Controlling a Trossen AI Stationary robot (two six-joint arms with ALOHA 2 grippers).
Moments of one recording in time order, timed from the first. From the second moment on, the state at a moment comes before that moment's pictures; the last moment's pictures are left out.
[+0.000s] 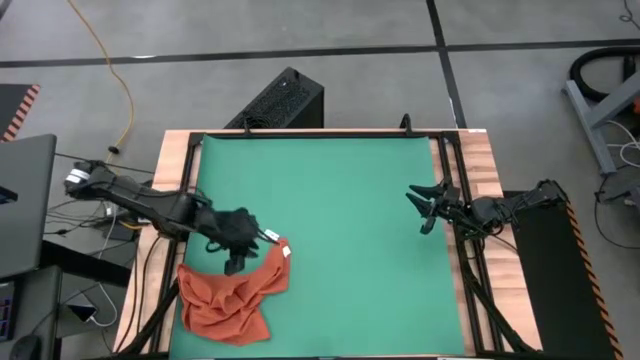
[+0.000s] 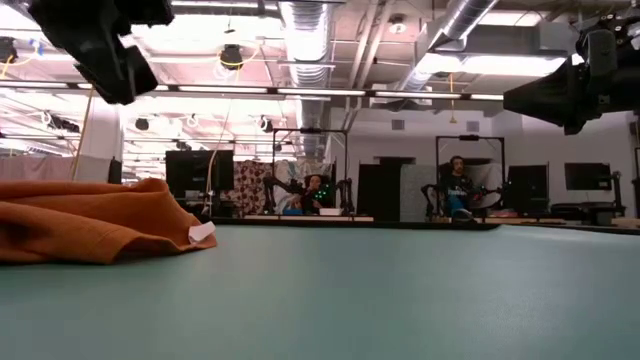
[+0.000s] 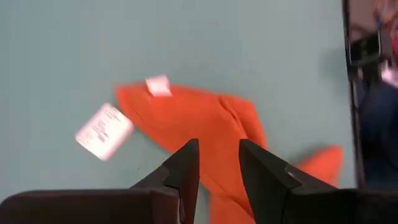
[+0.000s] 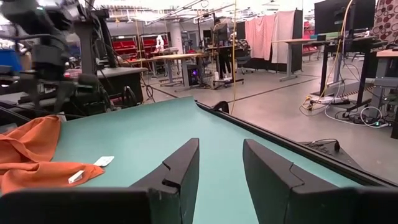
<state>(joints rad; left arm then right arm) -0.30 1.06 0.80 -0.61 0.03 -0.53 0.33 0.01 0.00 0.07 0.84 0.05</state>
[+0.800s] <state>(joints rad) -0.48 1.69 1.14 -1.03 0.13 -0.89 0.33 0.01 0.00 0.07 0.84 0.05</state>
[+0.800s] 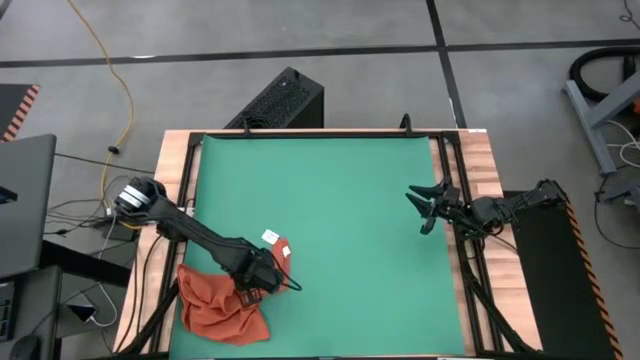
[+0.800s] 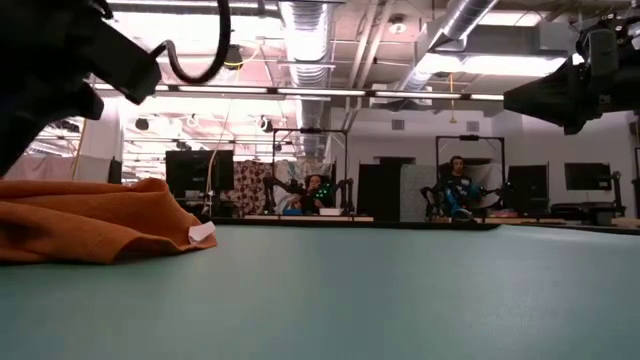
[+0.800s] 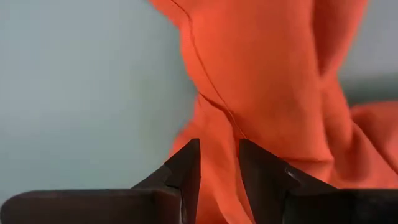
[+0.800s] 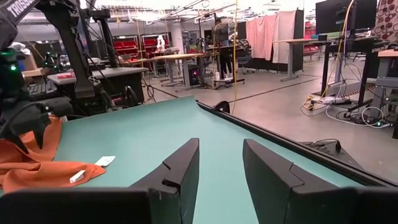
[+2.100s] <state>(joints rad) -0.53 1.70 1.08 -1.02 0.17 -0.89 0.33 0.01 0.00 0.07 0.84 0.05</state>
